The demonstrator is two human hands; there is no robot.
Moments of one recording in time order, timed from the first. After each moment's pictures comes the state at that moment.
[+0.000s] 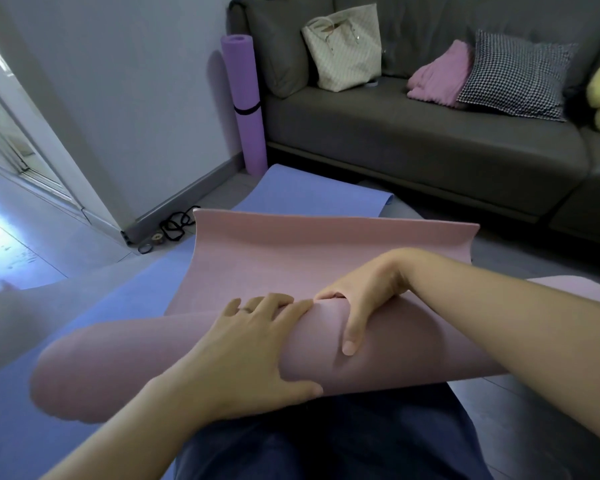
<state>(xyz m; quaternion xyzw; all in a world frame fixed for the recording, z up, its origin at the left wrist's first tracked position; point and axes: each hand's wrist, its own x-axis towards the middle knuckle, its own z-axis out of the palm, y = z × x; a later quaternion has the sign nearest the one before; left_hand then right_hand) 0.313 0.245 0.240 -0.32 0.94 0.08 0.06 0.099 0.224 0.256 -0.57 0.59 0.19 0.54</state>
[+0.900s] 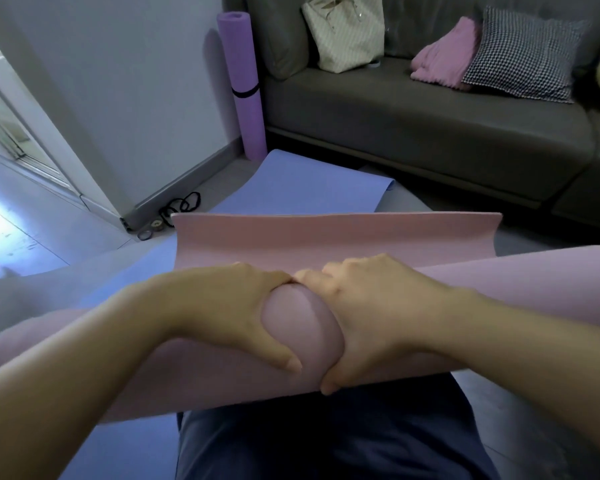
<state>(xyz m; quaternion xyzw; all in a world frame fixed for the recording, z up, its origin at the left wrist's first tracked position) 0.311 0.207 0.286 -0.32 0.91 0.23 0.16 0.132 0.295 0.287 -0.80 0.59 0.08 0.09</state>
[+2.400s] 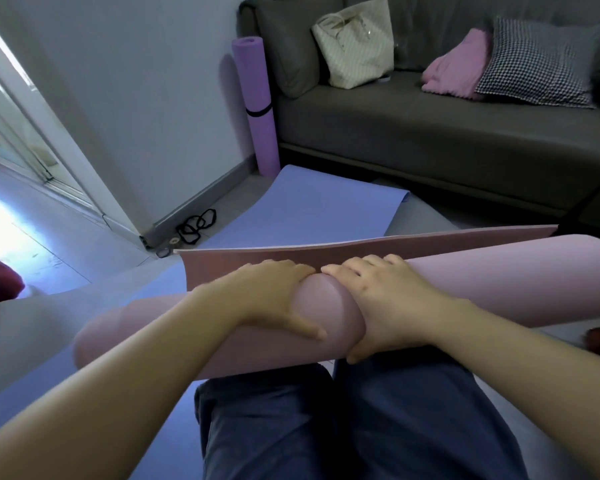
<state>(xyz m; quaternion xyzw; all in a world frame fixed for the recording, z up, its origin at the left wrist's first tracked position) 0.284 0.171 0.257 -0.35 0.92 0.14 0.14 0.109 0.255 0.240 -0.76 0.64 0.07 0.06</state>
